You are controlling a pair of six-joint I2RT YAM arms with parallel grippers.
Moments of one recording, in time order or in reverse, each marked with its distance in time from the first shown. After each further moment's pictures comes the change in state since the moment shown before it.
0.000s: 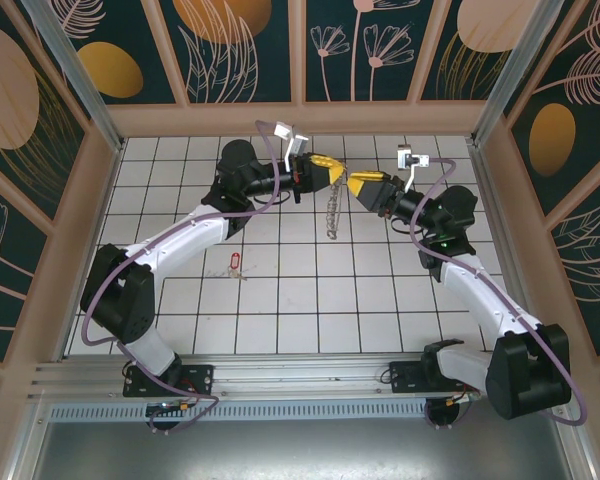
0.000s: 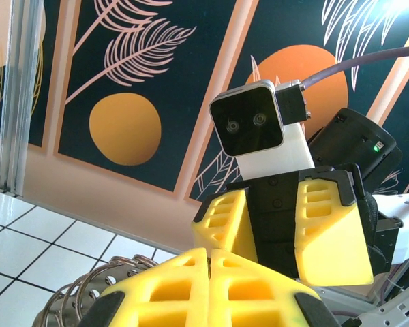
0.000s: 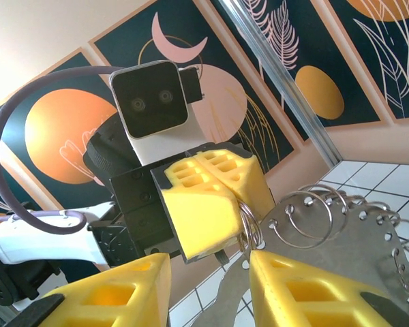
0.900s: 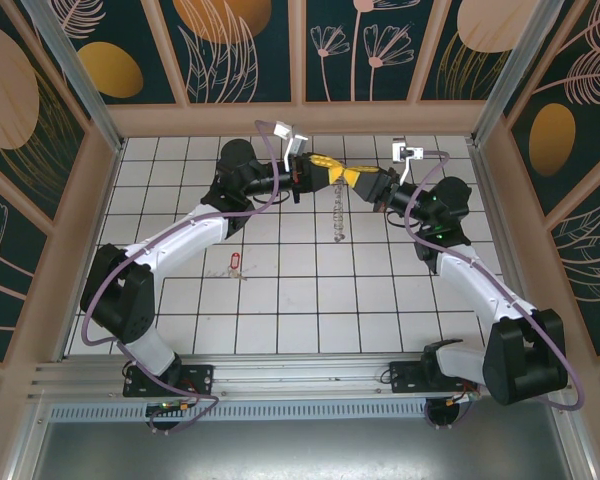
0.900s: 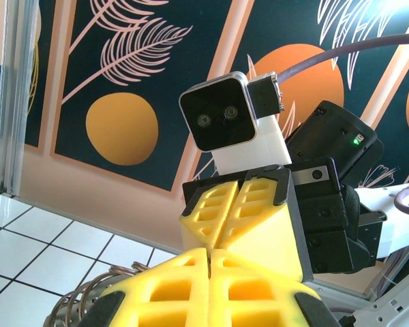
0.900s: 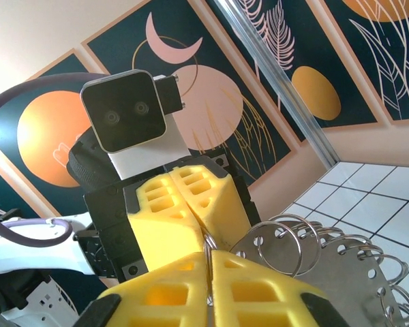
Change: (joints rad) left arm 0.000 0.000 0.002 0.000 0.015 -0.001; right arm 0.012 0.072 0.051 0.007 0.009 -0.014
